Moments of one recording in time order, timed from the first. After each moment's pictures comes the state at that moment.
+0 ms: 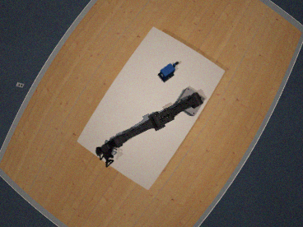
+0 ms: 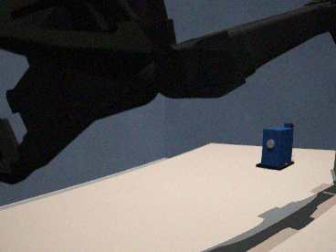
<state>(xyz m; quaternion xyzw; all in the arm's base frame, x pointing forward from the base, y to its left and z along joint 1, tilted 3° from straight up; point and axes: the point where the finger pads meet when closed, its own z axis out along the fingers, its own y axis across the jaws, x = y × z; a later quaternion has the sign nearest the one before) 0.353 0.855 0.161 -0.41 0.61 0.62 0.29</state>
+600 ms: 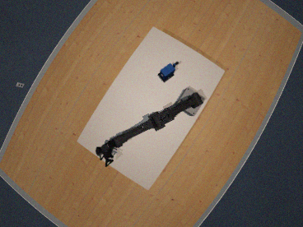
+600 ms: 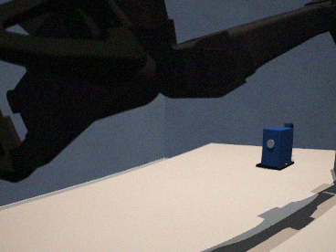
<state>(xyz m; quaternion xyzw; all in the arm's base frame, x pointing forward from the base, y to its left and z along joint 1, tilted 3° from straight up) 0.354 0.855 0.160 -0.41 0.61 0.61 0.29</state>
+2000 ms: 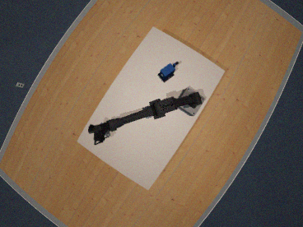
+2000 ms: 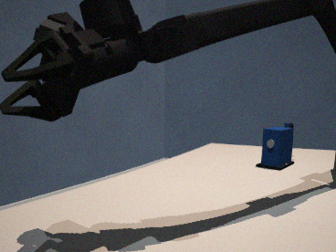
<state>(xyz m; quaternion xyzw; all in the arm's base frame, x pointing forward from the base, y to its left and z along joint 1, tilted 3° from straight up) 0.502 0.743 0.175 -0.26 0.74 0.54 0.29</state>
